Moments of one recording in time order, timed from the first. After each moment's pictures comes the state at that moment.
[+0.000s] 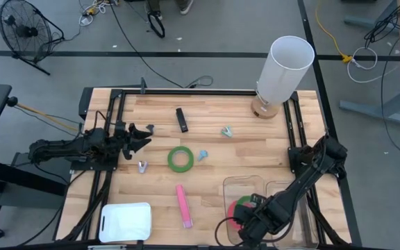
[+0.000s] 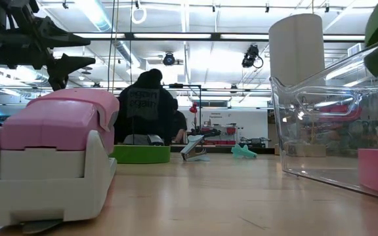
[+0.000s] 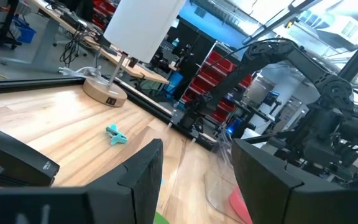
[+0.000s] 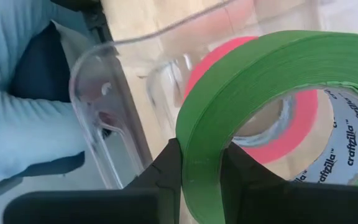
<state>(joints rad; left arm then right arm) 0.05 0.01 0.01 0.11 -0.14 -0.56 0.77 1.86 1.59 -1.03 0.01 1.06</state>
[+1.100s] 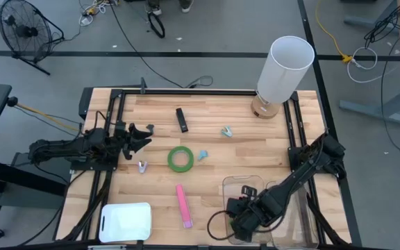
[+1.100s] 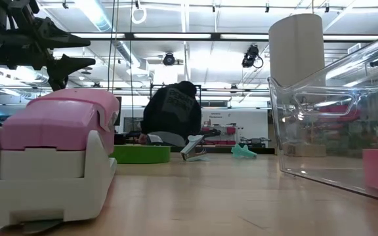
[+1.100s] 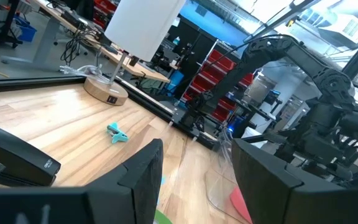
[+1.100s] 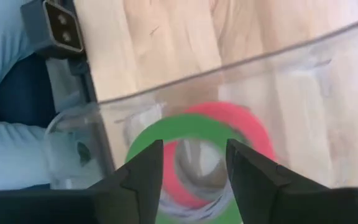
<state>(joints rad) 0.05 0.01 0.01 0.11 -0.14 -0.56 0.69 1.86 1.59 -1.01 0.11 0.90</state>
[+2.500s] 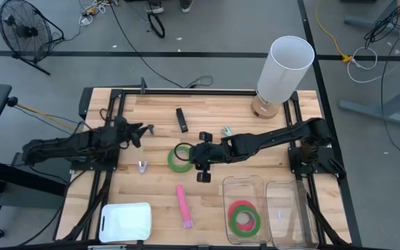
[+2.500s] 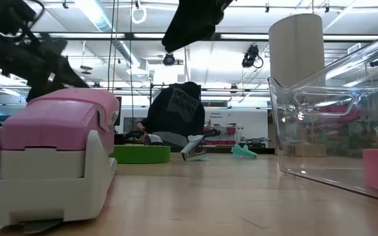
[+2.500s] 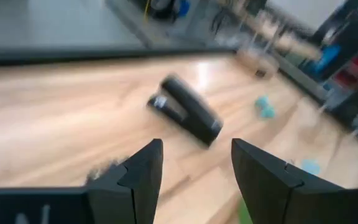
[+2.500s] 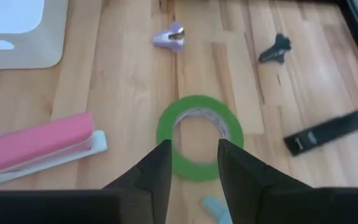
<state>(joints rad) 0.12 0.16 0.15 -0.36 -0.53 -0.65 0.18 1.86 1.59 -0.55 0.23 0.06</state>
